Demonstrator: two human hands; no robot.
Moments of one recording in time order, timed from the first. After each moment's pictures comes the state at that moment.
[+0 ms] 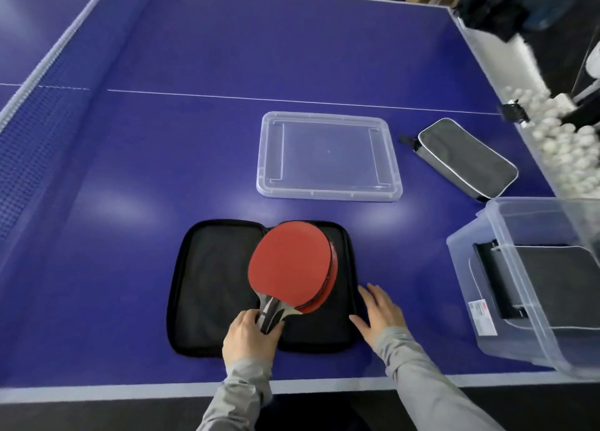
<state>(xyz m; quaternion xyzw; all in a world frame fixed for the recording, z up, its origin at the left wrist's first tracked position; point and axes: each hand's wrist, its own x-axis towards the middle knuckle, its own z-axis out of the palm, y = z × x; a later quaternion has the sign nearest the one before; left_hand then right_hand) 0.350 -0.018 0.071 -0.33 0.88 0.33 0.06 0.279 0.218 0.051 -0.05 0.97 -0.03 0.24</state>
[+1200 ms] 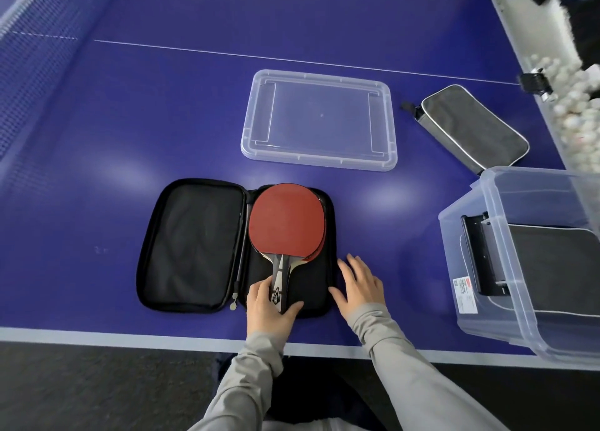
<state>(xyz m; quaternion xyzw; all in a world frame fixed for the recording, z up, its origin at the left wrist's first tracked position) 0.359 0.070 0.042 -0.31 0.82 0.47 0.04 0.286 0.237 0.033 -0.11 0.97 -0.07 0.19</state>
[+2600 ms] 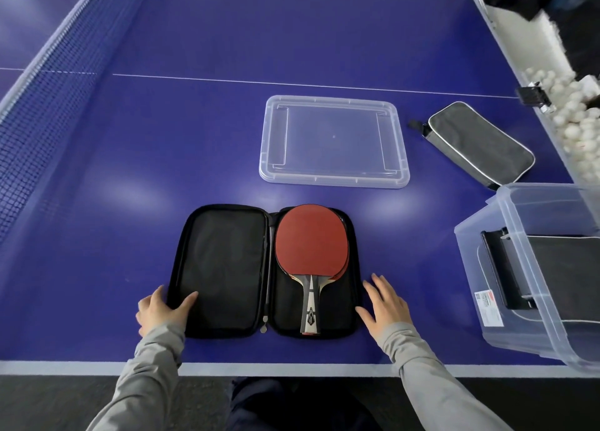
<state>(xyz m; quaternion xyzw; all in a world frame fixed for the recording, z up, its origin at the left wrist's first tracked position) 0.361 -0.154 0.043 -0.49 0.79 0.36 0.05 0.290 0.235 0.032 -0.08 0.97 -0.05 0.21</state>
